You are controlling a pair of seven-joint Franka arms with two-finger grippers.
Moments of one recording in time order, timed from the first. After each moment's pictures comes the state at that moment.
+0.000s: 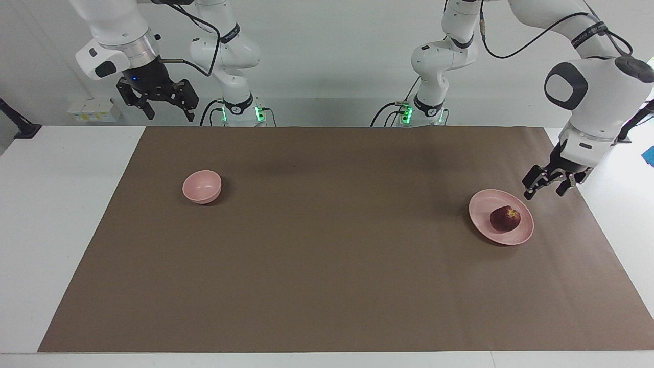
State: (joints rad) left arm 0.23 0.13 -0.11 -1.84 -0.03 2.12 0.08; right arm -0.06 -0.03 0.05 -1.49 0.00 1.40 0.09
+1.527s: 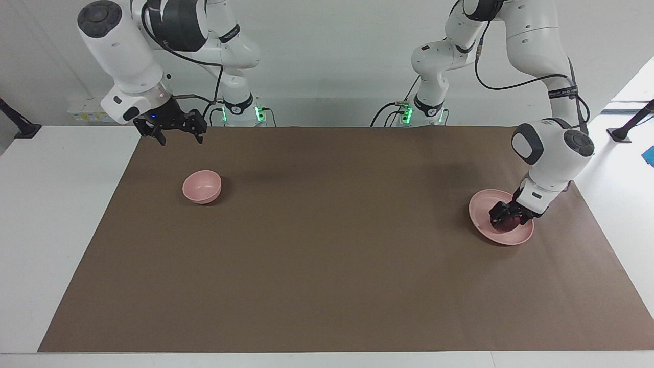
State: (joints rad) left arm 0.23 0.29 -0.12 -2.01 -0.03 2.38 0.14; right arm -0.07 -0.05 0.06 -1.84 0.00 1.65 -0.13
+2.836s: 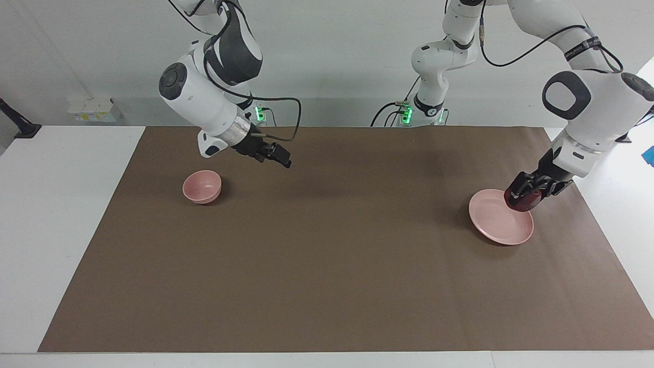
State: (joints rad) left arm 0.23 0.10 -0.13 -1.78 -0.26 1.97 0.14; right arm 0.18 0.08 0.08 -1.83 0.52 1.84 0.64
